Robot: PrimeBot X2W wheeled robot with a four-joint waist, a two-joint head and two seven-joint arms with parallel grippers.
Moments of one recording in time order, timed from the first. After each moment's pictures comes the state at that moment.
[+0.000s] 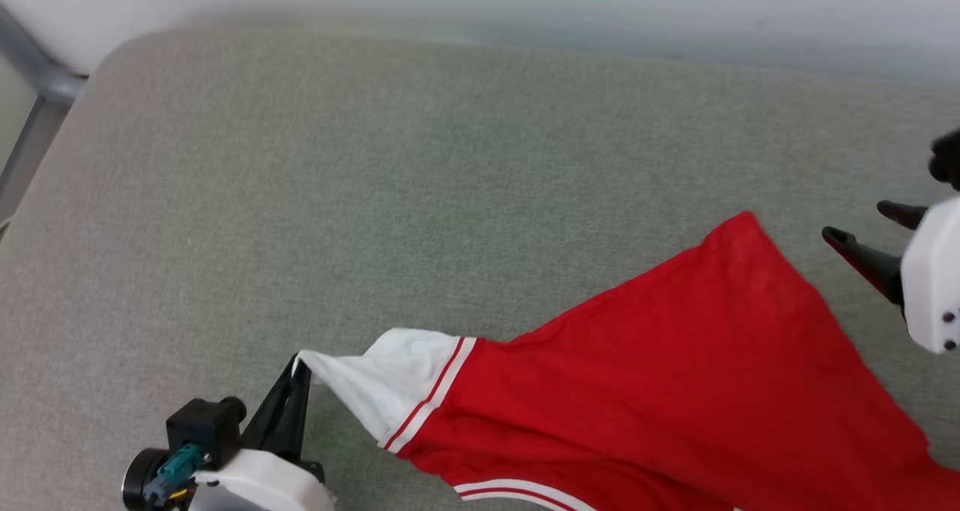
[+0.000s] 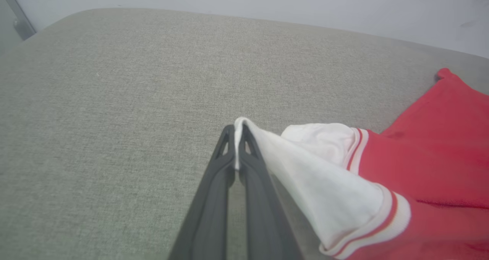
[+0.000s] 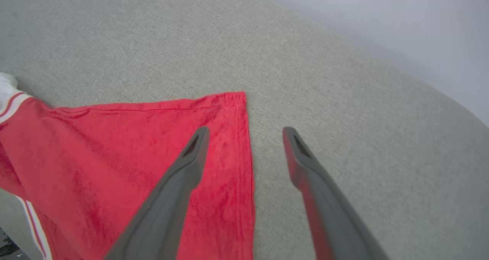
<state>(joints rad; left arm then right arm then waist) -0.03 0.46 -0.44 0.05 -0.61 0.20 -0.22 -0.42 -0.67 0.19 -0.06 0.67 0.13 0.79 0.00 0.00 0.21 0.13</state>
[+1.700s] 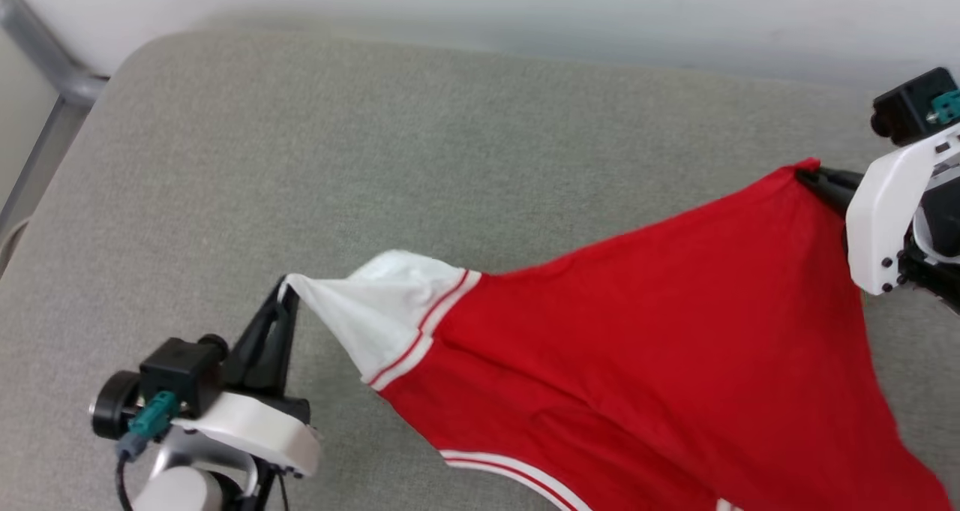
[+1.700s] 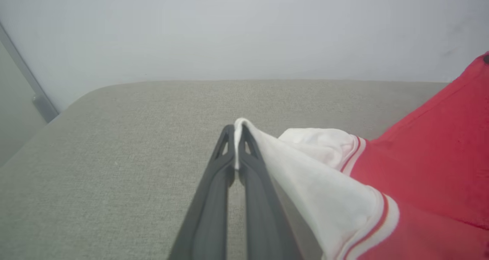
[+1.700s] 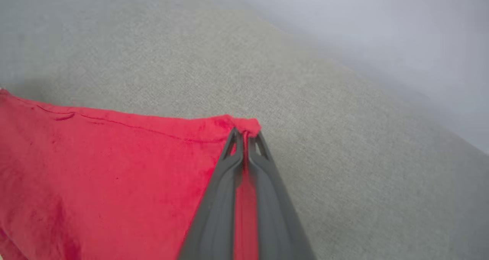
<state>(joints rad) -0.14 0.48 -0.42 -0.03 -0.54 0.20 -0.20 -0.77 -0.67 0.61 0.35 0.77 0.13 0.50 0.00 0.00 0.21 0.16</state>
